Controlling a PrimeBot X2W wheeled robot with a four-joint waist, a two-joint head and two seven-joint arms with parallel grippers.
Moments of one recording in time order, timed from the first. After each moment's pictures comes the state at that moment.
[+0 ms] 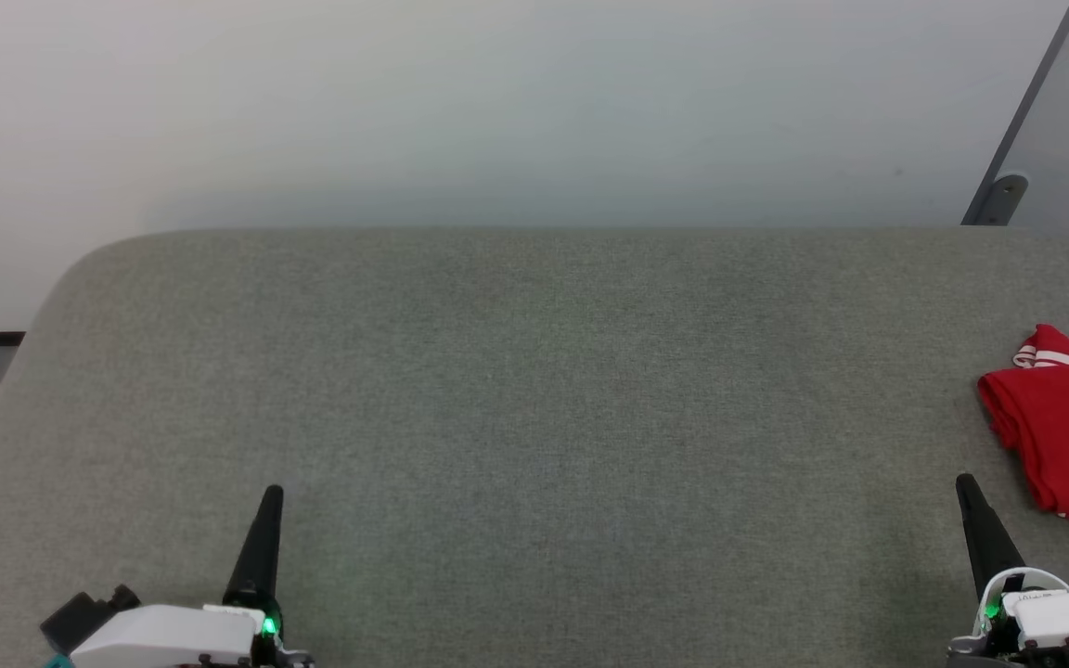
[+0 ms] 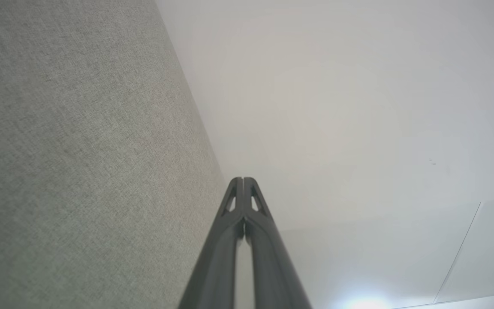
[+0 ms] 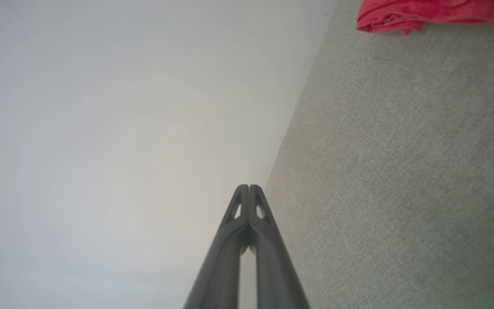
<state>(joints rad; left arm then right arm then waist) -0.04 0.09 0.07 0.21 -1.41 -0.13 0.03 -0.05 -0.08 -0.11 0.22 1.41 0.13 0.07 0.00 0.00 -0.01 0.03</state>
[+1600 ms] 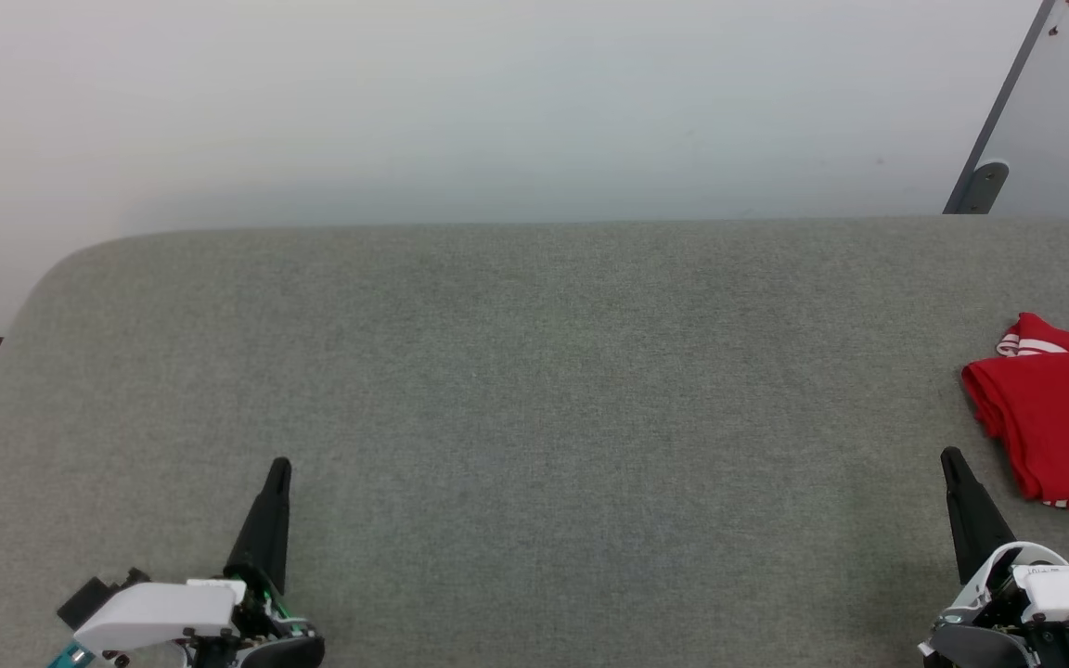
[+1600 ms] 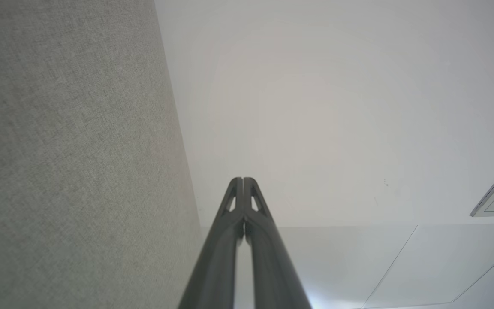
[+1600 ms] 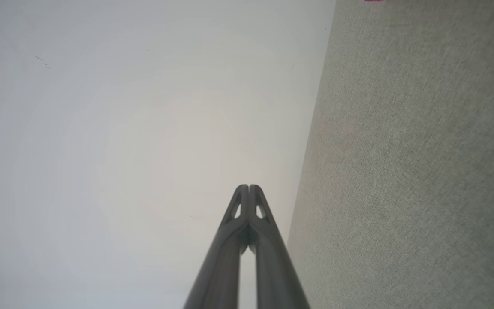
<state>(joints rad) -0.10 0.06 0.10 0.25 -1.63 -0.13 0.10 -0.11 -0.05 -0.11 0.25 1.61 0.13 0.11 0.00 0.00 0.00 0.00</state>
